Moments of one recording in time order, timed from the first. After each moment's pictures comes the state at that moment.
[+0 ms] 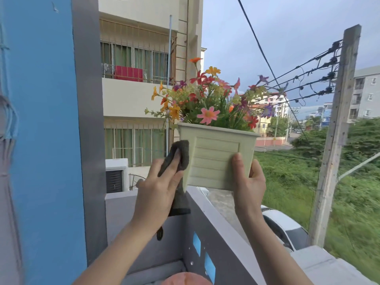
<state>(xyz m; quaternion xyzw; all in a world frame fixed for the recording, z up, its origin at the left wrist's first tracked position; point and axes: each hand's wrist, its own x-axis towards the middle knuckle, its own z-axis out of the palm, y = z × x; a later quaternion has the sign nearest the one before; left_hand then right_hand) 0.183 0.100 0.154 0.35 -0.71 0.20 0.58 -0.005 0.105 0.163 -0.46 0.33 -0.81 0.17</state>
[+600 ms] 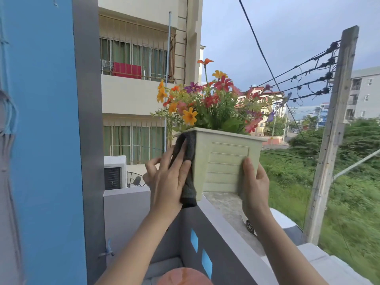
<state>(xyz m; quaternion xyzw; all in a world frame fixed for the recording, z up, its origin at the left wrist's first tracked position) 0.155 0.097 0.156 0.43 -0.64 0.18 0.61 -0.031 0.099 0.152 -0.47 0.33 -0.78 0.26</state>
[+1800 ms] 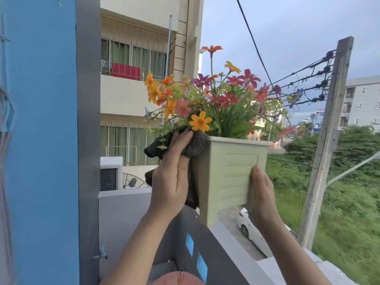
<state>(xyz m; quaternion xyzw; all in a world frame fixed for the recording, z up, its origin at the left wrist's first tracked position) 0.151 0.128 0.181 0.18 -0.66 0.00 0.72 -0.041 0.119 0.157 -0.53 0.29 -0.73 0.32</state>
